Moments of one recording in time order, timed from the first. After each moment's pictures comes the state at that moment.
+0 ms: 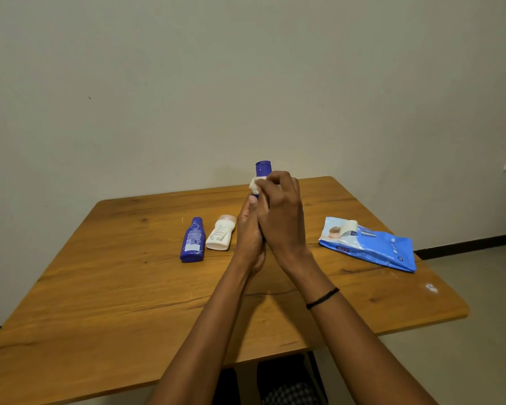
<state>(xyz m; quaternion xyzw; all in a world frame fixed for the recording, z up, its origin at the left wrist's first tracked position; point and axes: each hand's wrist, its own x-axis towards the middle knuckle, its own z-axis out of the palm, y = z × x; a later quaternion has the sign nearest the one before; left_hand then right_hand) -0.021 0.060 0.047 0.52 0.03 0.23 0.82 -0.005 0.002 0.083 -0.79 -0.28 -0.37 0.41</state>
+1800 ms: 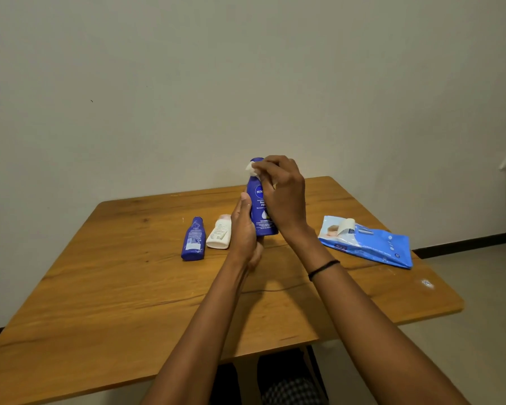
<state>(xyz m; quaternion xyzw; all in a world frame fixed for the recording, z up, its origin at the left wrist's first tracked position) -0.023 0.071 0.048 0.47 0.07 0.22 0.85 0.021 -0.002 0.104 -0.72 -0.32 -0.37 0.49</state>
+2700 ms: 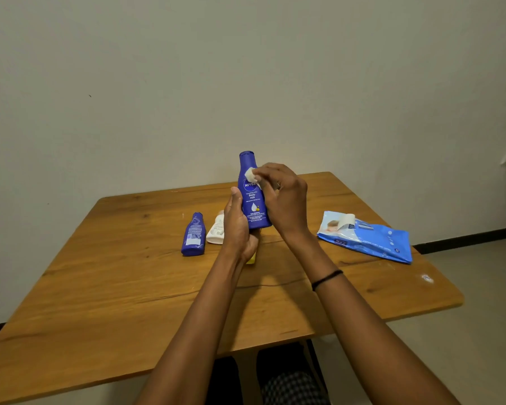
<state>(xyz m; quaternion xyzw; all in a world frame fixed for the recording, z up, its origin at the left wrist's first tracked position) -0.029 0.077 0.054 0.41 0.08 0.22 0.88 0.013 -0.006 0.088 -0.71 -0.31 -0.31 0.55</state>
